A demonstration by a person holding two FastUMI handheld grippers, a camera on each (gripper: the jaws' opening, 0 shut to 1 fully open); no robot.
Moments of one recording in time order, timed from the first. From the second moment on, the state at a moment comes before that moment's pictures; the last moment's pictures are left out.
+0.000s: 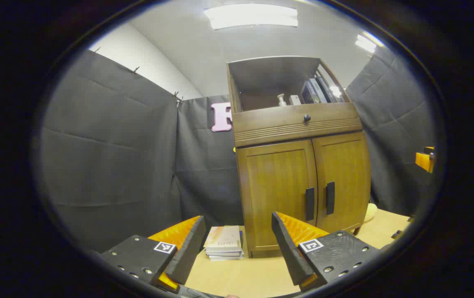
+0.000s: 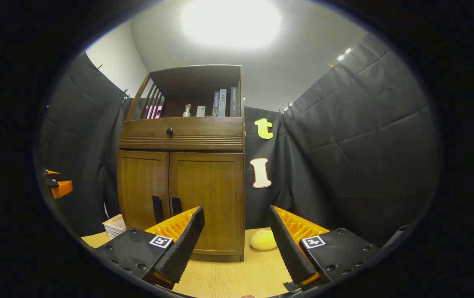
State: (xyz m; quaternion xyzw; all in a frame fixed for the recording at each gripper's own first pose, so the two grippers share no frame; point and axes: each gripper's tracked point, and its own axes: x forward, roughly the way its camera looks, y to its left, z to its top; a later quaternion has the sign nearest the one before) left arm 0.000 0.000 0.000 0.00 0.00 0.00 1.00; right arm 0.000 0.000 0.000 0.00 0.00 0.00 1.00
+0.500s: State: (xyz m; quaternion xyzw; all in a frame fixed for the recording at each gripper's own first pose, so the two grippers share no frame) left arm -0.013 0.001 0.011 0.00 -0.01 0.00 1.00; right arm 0.001 0.004 0.002 0.01 0.00 0.00 1.00
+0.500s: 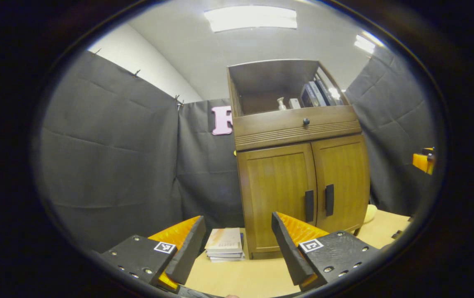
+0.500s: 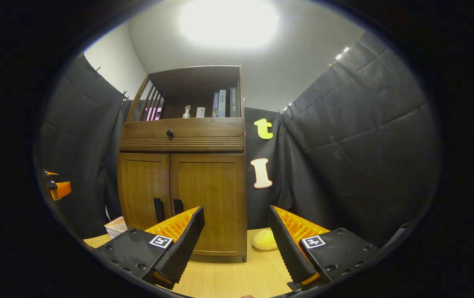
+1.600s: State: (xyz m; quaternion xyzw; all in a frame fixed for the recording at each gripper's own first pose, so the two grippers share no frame) left arm -0.043 0.042 0.010 0.01 -0.01 0.06 1.00; right arm 0.104 0.075 -0.017 0.03 0.00 0.06 1.00
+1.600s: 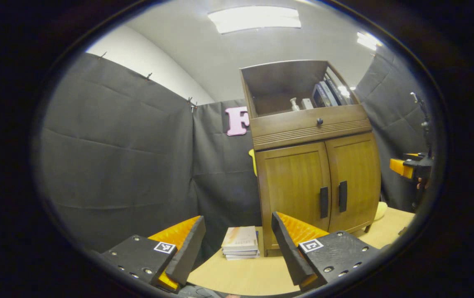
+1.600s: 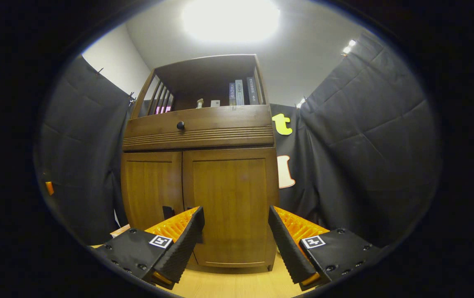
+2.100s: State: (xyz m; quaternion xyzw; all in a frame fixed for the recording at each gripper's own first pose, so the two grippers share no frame) left arm -0.062 0.072 0.010 0.02 0.00 0.10 0.99; right arm 0.162 0.129 -0.047 0.03 0.02 0.10 0.99
